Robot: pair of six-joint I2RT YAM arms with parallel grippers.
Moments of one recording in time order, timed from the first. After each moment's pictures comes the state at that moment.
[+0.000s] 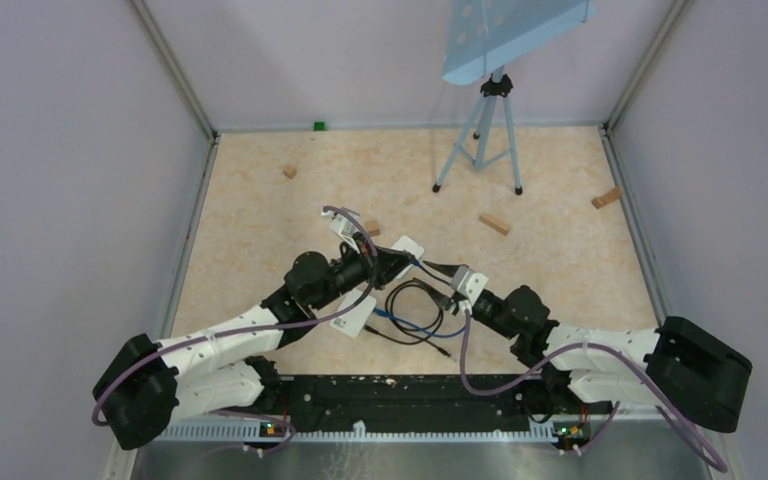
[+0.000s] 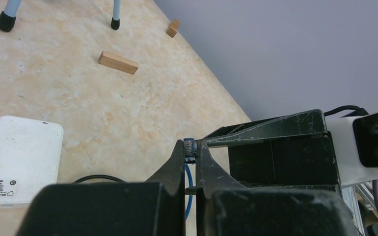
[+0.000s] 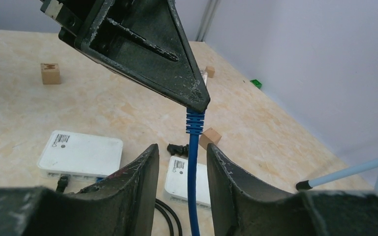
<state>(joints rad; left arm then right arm) -0.83 1.05 0.46 0.63 0.13 -0.68 0.98 1.06 0.20 1.04 -0.05 -0.33</state>
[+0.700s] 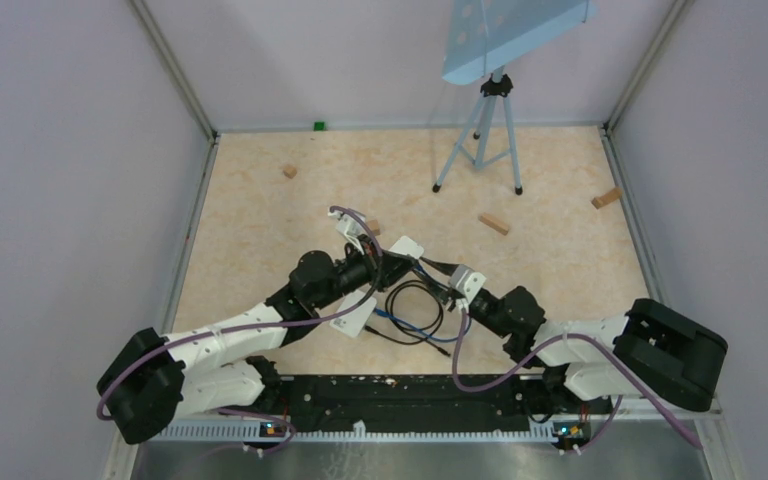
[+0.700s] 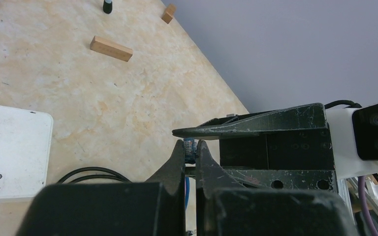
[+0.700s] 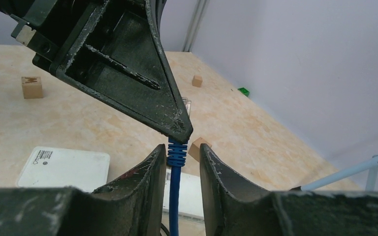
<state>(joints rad) -0.83 1.08 0.46 0.64 0.17 -0.71 0.98 1.24 0.19 1.30 -0.01 -0.34</state>
